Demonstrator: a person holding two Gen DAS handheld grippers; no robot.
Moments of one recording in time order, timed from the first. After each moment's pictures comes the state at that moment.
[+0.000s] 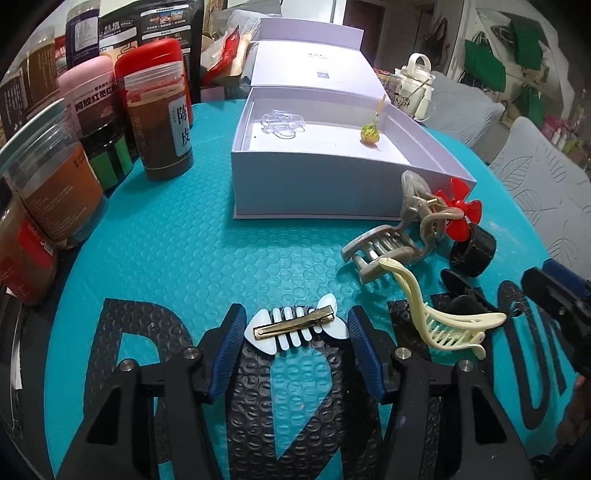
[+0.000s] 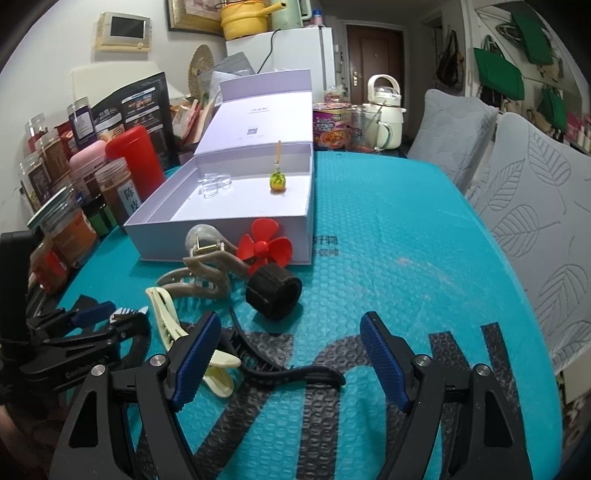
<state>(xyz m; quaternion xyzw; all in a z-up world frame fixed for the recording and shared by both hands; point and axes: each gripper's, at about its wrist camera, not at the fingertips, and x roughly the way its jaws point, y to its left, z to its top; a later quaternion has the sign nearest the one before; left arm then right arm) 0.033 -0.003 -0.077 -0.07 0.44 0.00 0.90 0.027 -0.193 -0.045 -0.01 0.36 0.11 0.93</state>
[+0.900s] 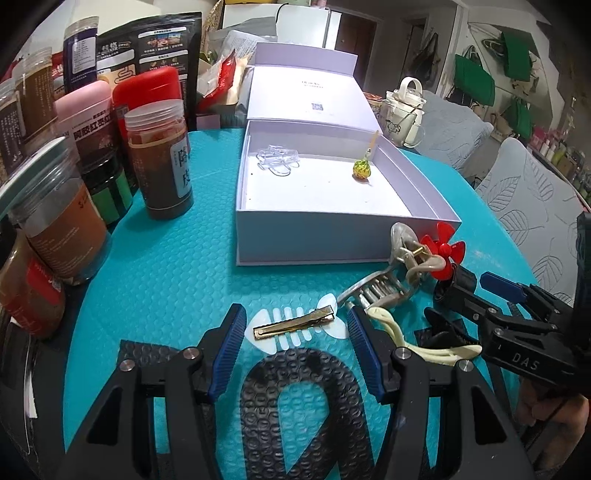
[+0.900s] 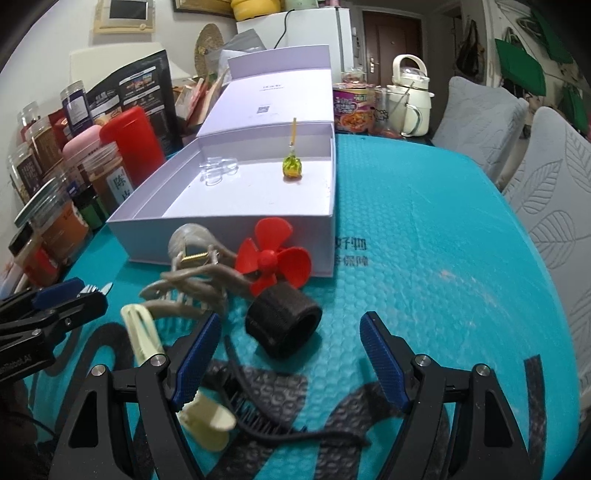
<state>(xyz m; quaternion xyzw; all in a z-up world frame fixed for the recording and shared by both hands) 0.047 0.003 -0.050 -0.07 0.41 -0.02 0.91 0.078 -0.180 -0.068 -0.01 0.39 0.14 0.91</state>
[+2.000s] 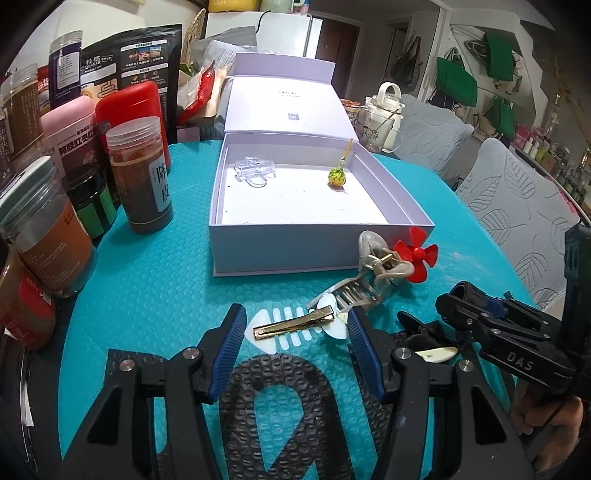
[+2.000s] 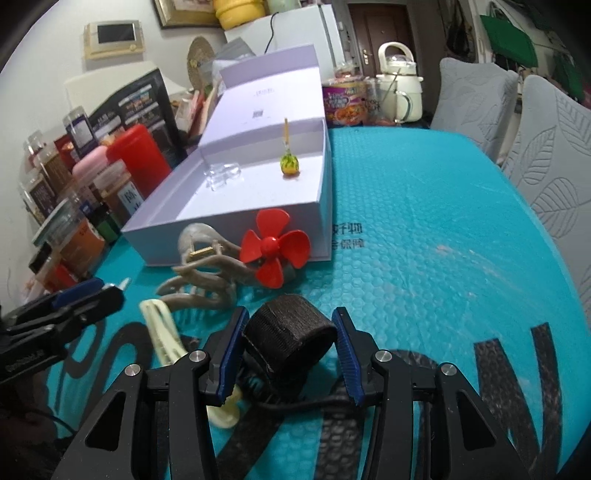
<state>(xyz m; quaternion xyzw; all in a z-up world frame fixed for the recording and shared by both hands) 0.035 -0.004 -0.038 -0.07 0.39 -0.06 0.91 0.058 -0.198 -0.064 0.05 0.39 0.16 0.91</state>
